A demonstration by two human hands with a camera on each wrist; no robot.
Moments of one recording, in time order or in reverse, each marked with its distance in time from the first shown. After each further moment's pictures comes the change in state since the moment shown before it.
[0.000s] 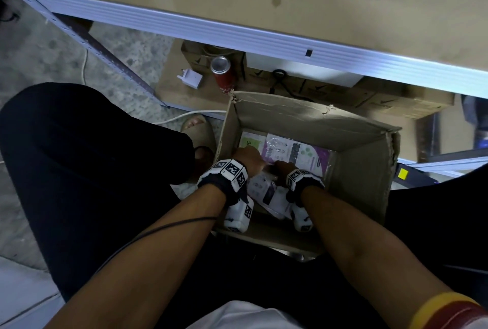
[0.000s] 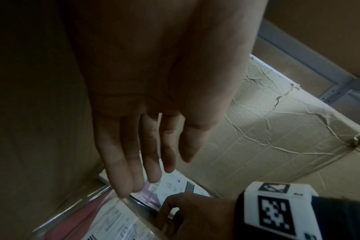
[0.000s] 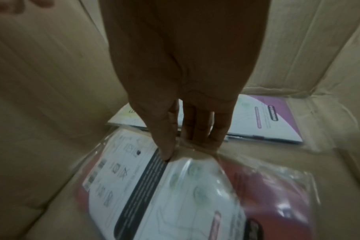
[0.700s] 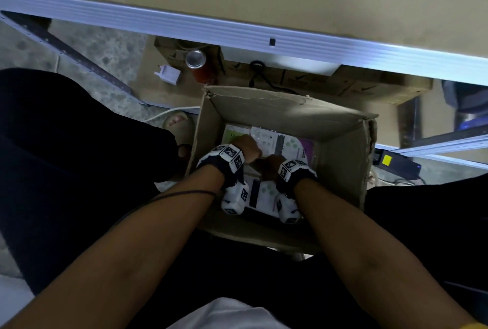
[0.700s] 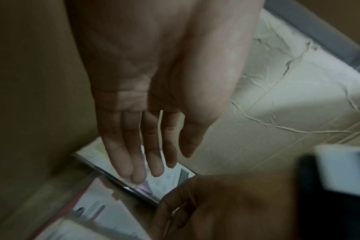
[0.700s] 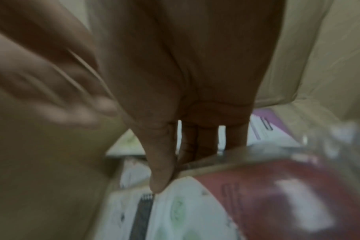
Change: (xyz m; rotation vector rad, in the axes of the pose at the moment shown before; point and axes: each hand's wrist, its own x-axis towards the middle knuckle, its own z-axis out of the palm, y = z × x) left_hand 0.041 0.030 0.012 0.110 -0.028 0.048; right_hand -0.010 0.015 -0.005 0.052 -0.038 -0.053
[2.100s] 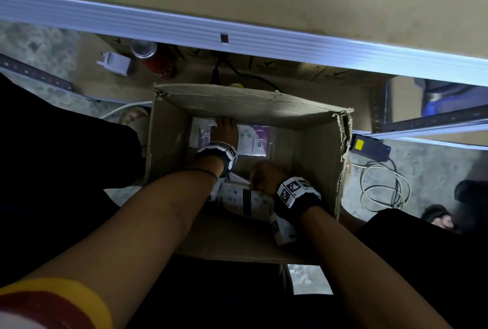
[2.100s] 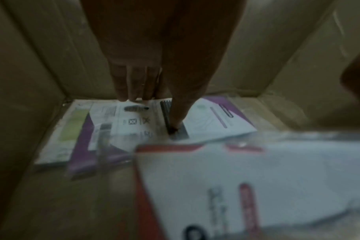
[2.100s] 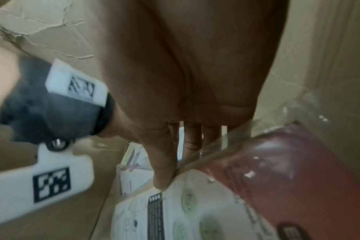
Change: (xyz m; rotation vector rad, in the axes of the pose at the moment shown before) left_hand 0.112 0.006 0.058 0.464 0.288 0.071; right_hand -0.052 0.034 0.009 0.323 -0.011 0.012
